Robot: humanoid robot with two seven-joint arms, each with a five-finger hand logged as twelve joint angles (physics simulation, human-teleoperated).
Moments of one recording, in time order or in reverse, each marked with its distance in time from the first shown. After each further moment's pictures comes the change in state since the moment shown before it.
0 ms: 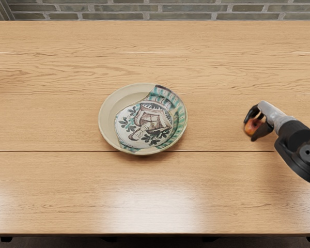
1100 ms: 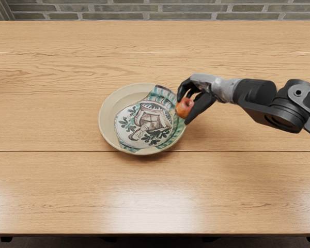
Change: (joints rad) left arm 0.000 0.000 0.000 0.000 0.000 0.000 0.000; right arm 0.065 0.190 0.435 0.024 0.217 0.551 0.001
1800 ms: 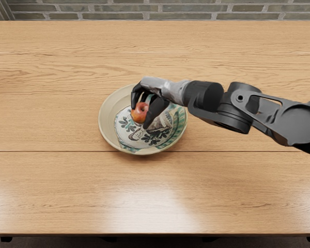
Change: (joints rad) left arm 0.000 0.000 0.000 0.000 0.000 0.000 0.000; right arm 0.092 0.260 -0.070 -0.067 -0.148 -0.006 -0.009
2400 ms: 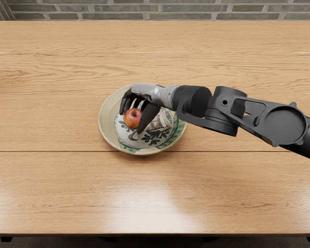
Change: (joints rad) left arm 0.000 0.000 0.000 0.000 0.000 0.000 0.000; right arm 0.030 0.053 -0.051 -0.040 -0.017 0.005 -0.001
